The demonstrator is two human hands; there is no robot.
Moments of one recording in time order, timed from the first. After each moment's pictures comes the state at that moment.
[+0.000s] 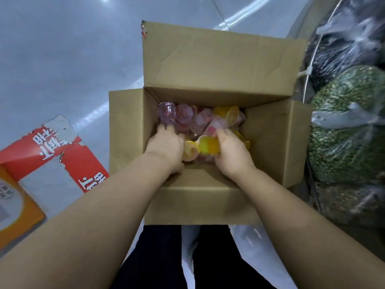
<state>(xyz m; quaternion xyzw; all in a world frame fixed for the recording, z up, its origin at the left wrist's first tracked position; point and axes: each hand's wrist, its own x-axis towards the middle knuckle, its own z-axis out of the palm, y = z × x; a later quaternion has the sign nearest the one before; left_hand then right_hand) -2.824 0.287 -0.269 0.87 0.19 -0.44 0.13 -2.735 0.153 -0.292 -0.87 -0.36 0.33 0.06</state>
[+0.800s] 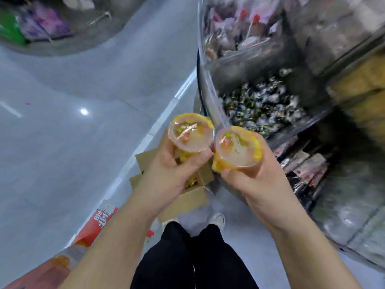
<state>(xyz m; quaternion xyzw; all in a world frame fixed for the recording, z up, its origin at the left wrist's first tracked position) -2.770 0.231 0.287 0.63 0.20 0.00 0.75 -2.723 0.080 0.303 -0.64 -0.05 0.30 0.71</state>
